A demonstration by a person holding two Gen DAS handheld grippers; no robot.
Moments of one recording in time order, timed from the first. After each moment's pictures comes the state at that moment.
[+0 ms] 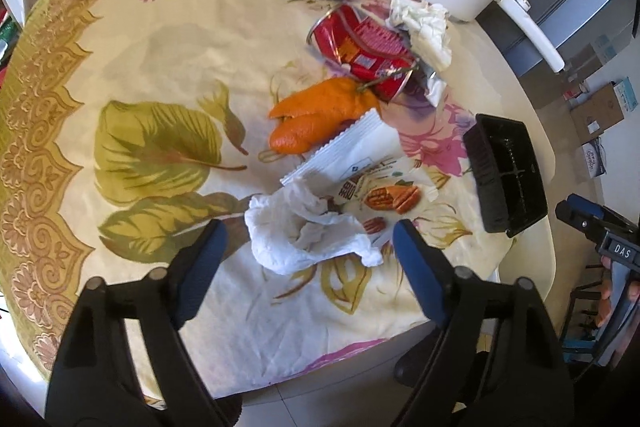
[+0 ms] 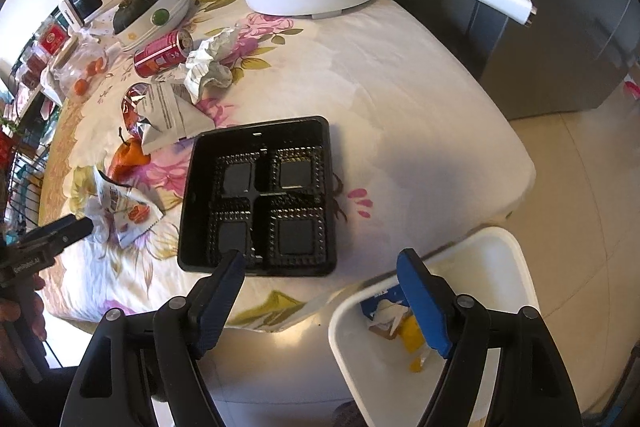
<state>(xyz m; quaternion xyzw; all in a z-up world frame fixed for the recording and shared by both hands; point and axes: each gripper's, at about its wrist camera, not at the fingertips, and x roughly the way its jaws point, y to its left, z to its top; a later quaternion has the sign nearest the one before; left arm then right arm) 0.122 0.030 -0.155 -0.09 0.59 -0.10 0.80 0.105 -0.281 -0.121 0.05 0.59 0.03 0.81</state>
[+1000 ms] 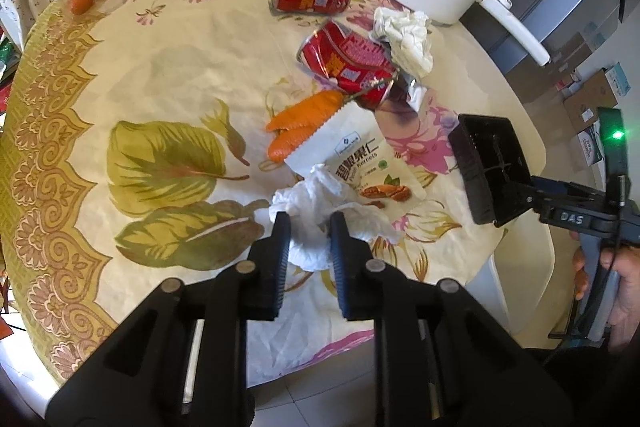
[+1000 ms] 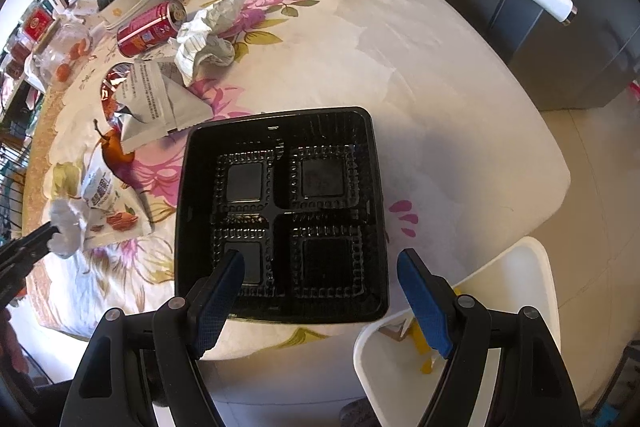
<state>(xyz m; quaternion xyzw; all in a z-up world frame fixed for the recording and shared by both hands) 0.113 0.035 -0.134 -0.07 0.56 -0.11 0.82 0.135 -0.254 -0.156 0.04 0.62 0.02 0.78</state>
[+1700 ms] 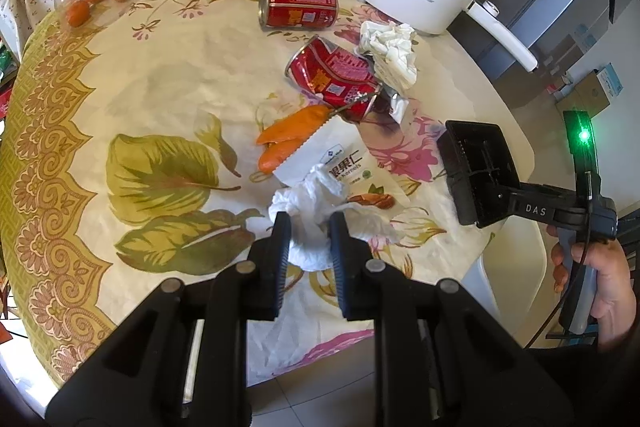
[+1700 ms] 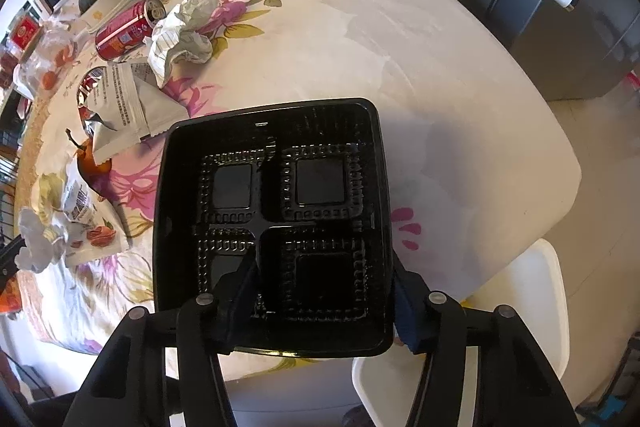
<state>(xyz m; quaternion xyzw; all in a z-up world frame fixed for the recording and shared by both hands) 0.110 0.031 -0.123 -0.07 0.55 -0.13 0.82 0.140 -0.260 -0.168 0.05 0.62 0.00 0.78</state>
